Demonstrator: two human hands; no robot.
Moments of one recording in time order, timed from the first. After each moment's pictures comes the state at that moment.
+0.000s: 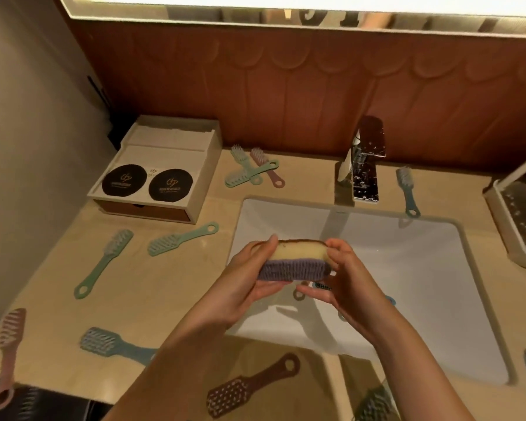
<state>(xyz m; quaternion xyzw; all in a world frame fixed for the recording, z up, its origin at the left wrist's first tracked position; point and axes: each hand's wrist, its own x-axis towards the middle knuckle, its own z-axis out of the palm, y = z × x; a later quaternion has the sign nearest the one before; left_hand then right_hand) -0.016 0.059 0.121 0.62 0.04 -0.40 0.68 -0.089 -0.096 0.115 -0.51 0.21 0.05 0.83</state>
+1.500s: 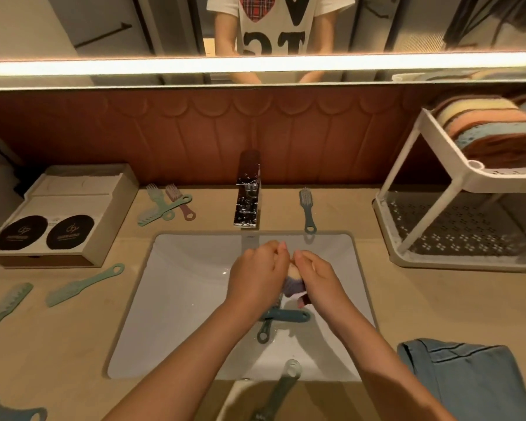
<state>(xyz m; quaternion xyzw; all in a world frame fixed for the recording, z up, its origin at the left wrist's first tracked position) -0.080 -0.143 0.155 0.90 -0.26 -0.07 0.34 -0.141 -0.240 0.134 -0.71 0.26 -0.03 0.65</state>
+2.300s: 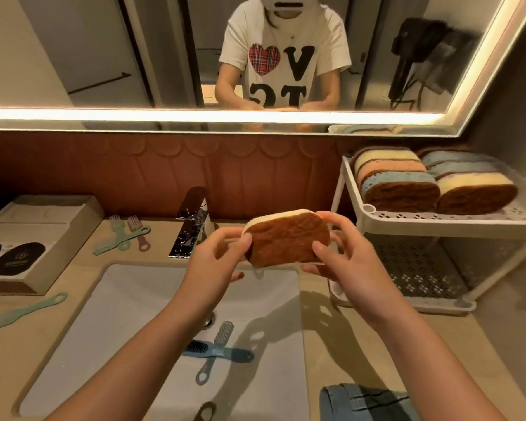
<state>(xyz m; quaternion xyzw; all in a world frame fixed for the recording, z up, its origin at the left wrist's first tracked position) -0.118 -0.222 0.219 0.74 -0.16 -0.16 0.63 -0.207 -0.392 0.224 -0.70 0.14 -0.14 0.69</state>
